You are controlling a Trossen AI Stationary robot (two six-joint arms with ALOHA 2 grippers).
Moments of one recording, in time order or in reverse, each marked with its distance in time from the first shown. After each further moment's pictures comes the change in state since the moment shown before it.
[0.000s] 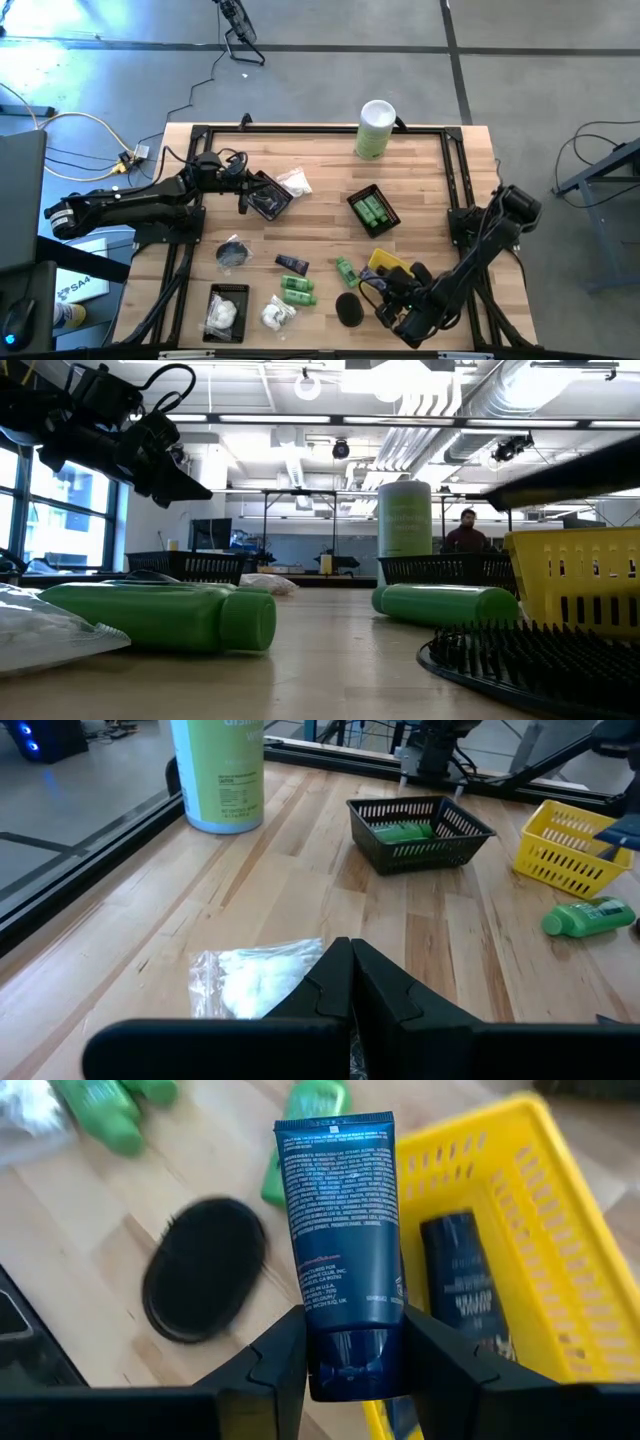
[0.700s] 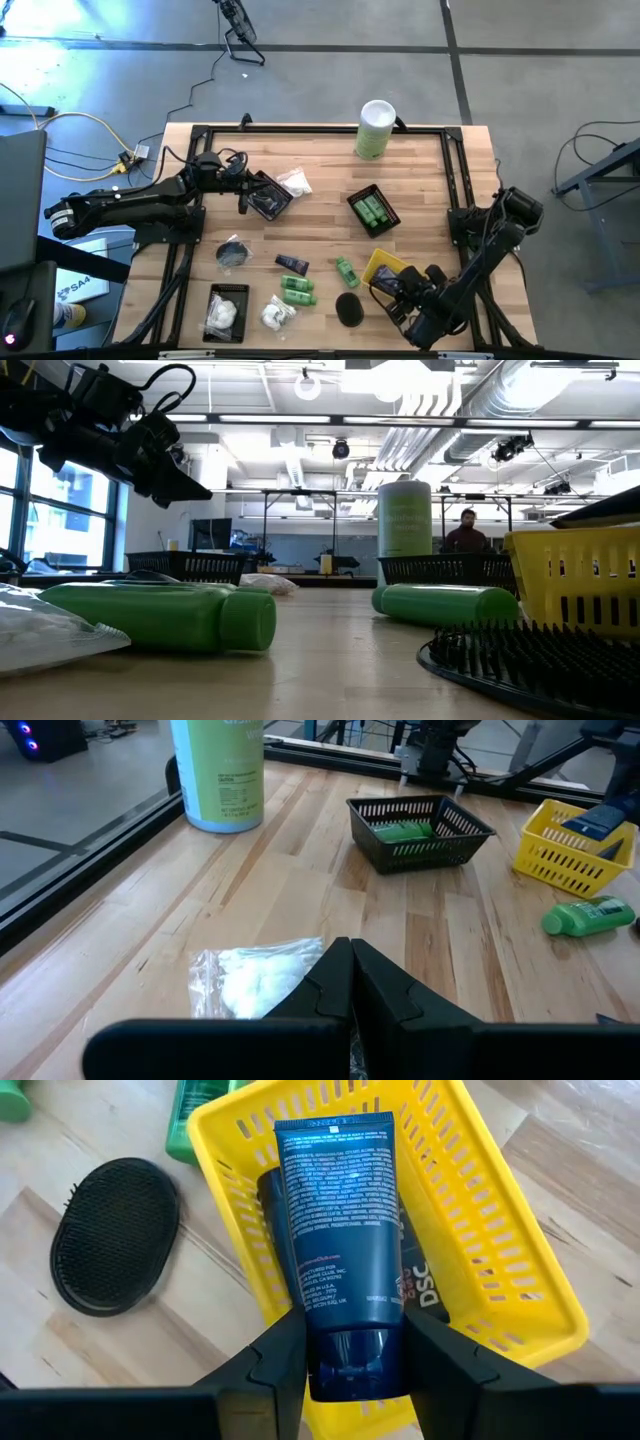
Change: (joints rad) left arm 0.000 0.000 0.000 -0.002 0.000 0.000; right arm 0.055 0.004 0.000 -0.174 -0.068 0.193
